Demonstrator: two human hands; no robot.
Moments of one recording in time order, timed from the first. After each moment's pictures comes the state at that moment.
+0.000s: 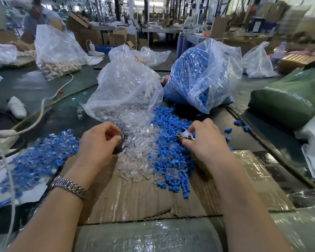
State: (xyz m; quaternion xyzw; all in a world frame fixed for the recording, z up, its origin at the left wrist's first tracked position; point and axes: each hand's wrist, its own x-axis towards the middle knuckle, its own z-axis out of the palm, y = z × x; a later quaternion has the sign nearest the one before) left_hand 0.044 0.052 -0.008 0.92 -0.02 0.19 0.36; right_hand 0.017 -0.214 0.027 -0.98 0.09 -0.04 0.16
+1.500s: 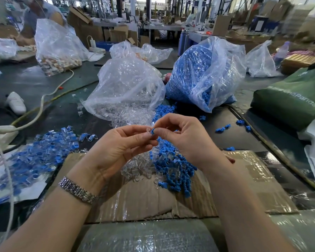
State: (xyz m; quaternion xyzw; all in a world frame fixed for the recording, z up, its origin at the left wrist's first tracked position) left_hand 0.017 0.016 0.017 0.54 -0.07 -0.18 0.82; right_hand 0.006 -0.178 0.032 -0.81 -0.18 -0.07 0.56
